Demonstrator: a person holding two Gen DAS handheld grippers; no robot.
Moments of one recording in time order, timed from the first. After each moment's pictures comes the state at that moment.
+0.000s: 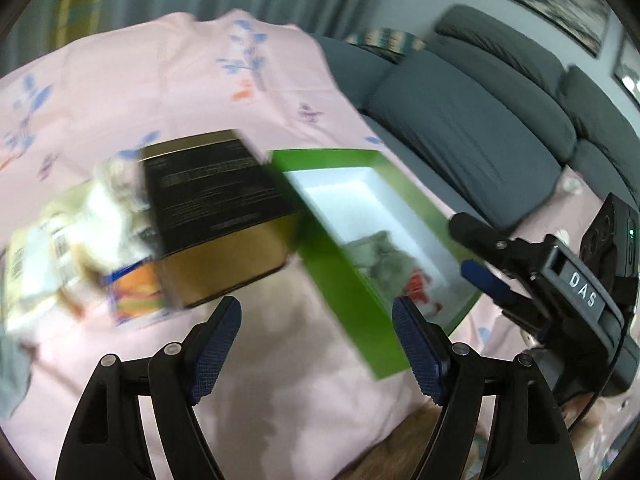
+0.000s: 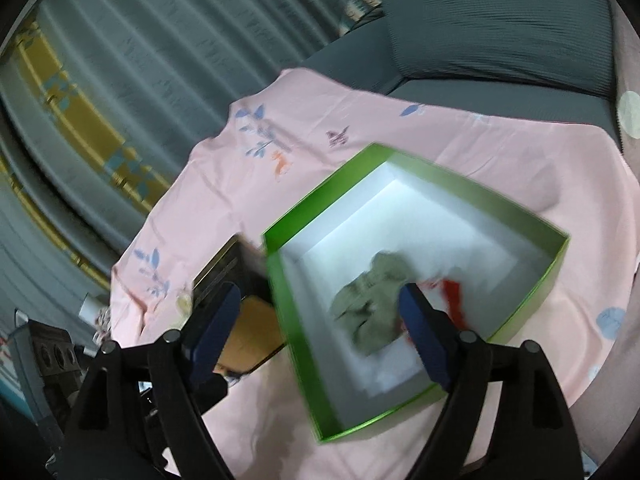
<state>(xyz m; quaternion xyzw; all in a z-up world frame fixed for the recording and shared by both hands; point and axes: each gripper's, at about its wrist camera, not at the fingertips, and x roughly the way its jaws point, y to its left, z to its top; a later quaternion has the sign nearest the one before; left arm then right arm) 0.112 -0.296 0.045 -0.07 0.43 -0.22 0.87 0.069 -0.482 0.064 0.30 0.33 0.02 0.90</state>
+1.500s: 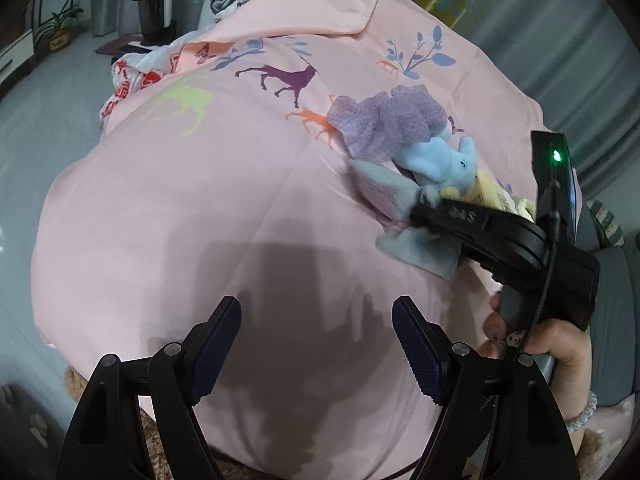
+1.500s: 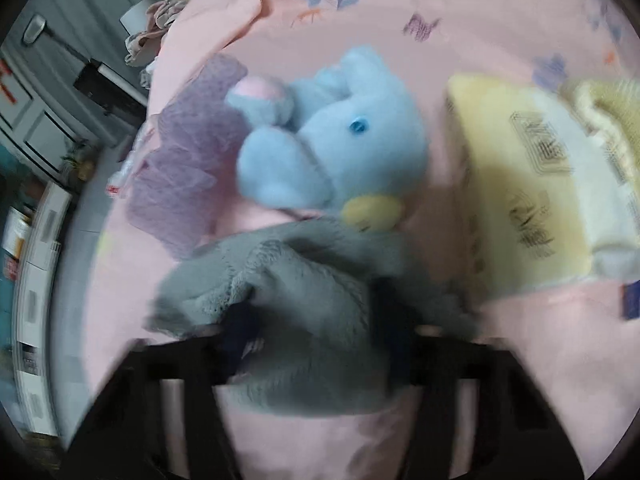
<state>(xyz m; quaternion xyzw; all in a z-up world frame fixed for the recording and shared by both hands) -0.025 0.059 -0.044 -0.31 0.43 0.15 0.83 0.150 -0.023 -0.048 -0.02 0.54 0.23 0.81</state>
